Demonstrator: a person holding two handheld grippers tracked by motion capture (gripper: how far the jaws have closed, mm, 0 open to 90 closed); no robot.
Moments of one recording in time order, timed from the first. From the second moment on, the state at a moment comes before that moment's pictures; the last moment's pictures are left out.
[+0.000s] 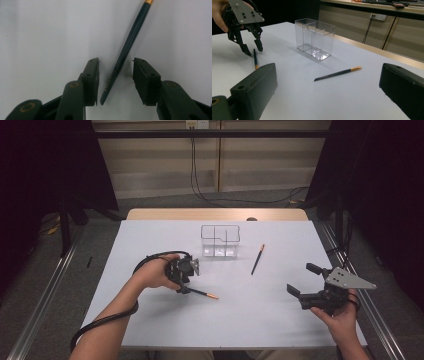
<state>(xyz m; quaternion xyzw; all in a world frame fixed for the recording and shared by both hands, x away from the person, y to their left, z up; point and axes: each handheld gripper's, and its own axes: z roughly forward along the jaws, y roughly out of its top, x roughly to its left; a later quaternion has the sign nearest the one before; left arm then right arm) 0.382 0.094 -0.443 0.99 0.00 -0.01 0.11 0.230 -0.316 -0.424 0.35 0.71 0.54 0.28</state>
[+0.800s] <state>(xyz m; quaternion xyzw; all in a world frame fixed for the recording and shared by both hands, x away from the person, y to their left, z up) 0.382 0.086 -0.444 1.00 -0.01 -0.03 0.08 0.230 -0.315 -0.425 0.35 0.72 0.54 0.28</state>
